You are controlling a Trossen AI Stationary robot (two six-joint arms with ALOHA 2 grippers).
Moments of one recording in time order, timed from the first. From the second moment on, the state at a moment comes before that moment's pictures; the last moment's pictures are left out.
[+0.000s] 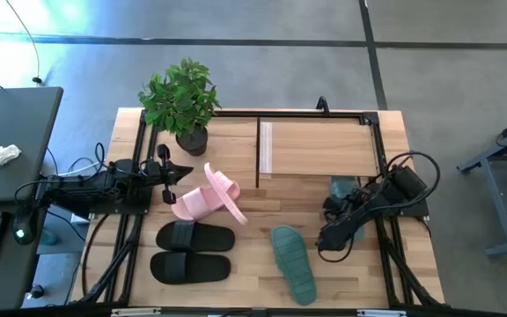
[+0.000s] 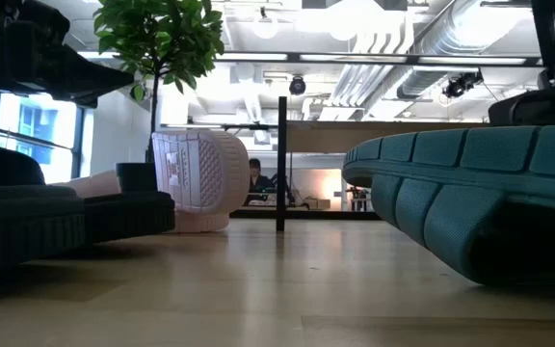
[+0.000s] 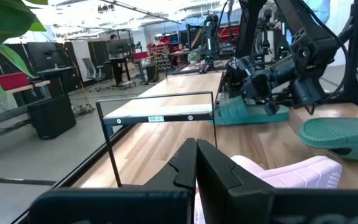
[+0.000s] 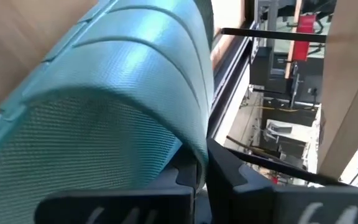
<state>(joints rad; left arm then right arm) 0.18 0.01 0.01 0.05 -0.15 0.15 0.59 1.92 0.93 -1.57 0.41 1.30</state>
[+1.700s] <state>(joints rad) 0.18 0.01 0.01 0.04 -0.15 0.15 0.67 1.79 1.06 -1.57 0.44 1.36</state>
